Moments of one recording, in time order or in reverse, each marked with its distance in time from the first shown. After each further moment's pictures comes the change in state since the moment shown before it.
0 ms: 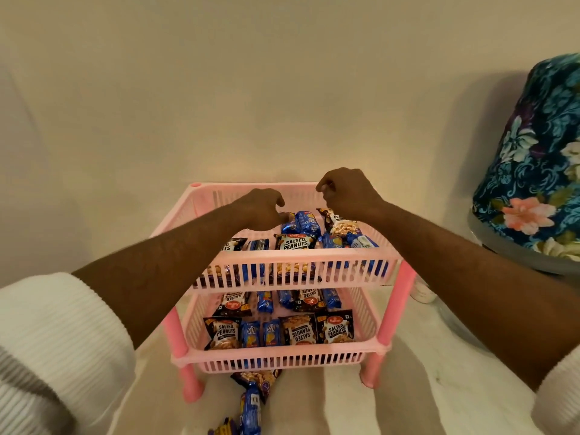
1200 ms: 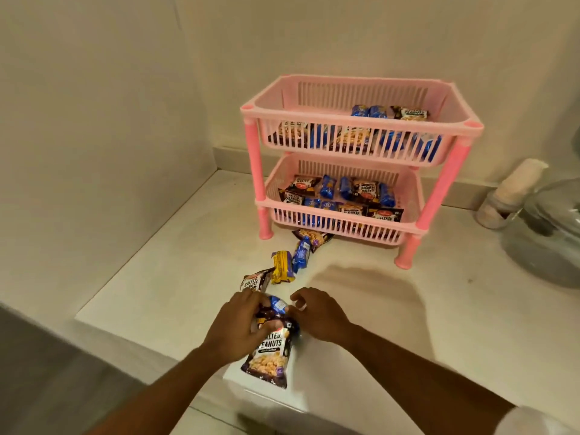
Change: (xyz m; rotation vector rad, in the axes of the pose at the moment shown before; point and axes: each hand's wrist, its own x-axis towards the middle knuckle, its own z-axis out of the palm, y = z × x) left_hand -0.435 -0.017 0.290 -0.193 0.184 -0.254; right_hand -0.405 -0.036 0.215 0.331 -0.735 -0.030
